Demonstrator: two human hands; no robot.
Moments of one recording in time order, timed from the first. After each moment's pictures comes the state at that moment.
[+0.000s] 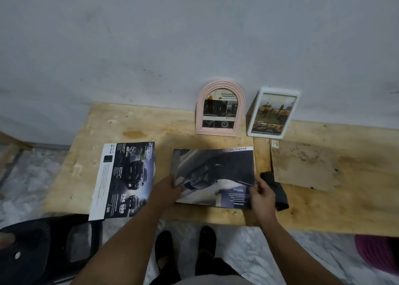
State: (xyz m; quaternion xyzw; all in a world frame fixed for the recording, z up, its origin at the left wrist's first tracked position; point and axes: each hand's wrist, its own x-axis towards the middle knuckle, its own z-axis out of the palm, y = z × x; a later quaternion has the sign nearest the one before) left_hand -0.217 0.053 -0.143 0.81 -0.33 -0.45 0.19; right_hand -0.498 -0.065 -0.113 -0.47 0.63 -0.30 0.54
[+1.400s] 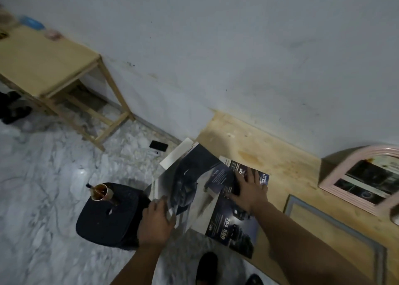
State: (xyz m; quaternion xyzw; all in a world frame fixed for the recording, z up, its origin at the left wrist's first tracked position) left_hand 0.001 0.317 -0.169 0.95 -0.15 -0.23 0.14; right_hand -0.085 -0.002 -0.180 -0.91 0.29 0.25 0.17
